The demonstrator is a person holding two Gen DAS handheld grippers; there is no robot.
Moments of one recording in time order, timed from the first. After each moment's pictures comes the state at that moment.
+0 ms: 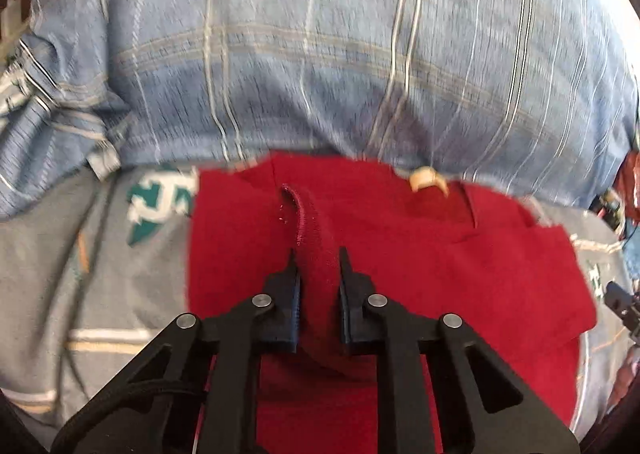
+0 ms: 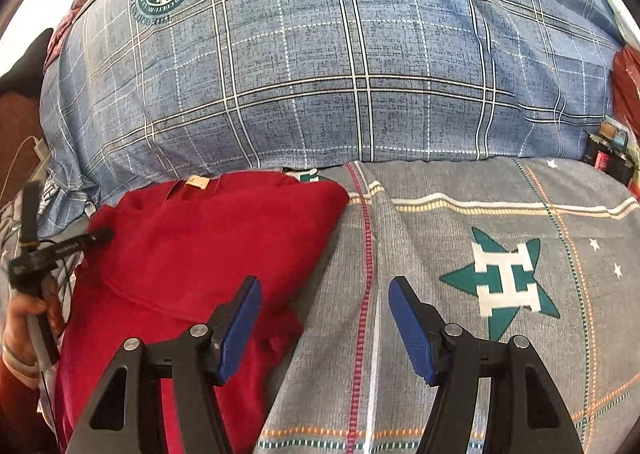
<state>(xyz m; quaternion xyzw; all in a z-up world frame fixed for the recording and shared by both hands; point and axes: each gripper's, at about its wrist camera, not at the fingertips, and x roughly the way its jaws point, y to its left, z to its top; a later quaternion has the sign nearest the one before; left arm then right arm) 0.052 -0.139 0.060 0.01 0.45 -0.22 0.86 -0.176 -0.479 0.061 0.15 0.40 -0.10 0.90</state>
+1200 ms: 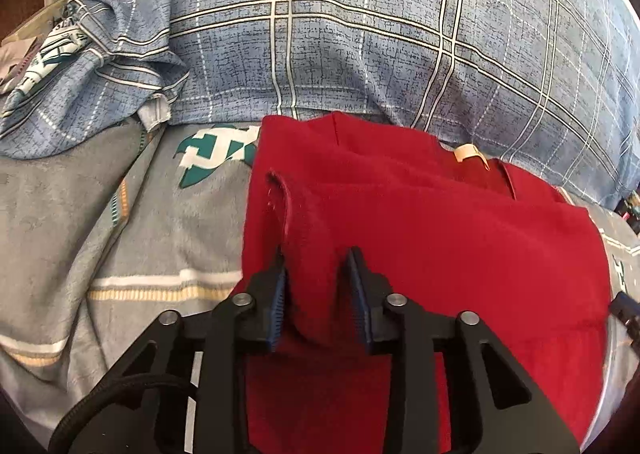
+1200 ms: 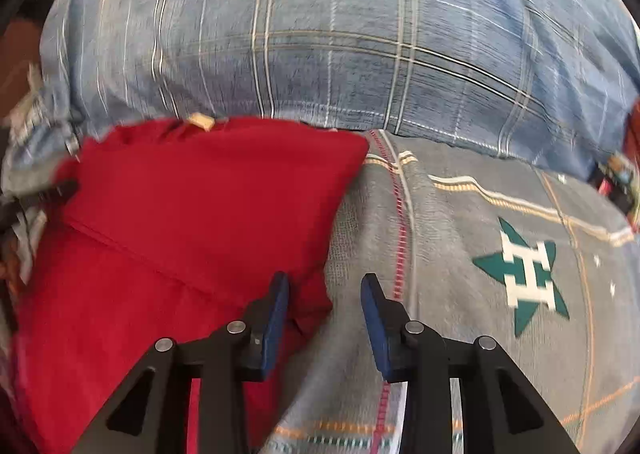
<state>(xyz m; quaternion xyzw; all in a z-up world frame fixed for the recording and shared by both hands) 0.026 -0.113 0.034 0.02 0.47 -0.17 0.87 -0.174 -0.432 0.039 0.07 0.45 -0.10 0.89</state>
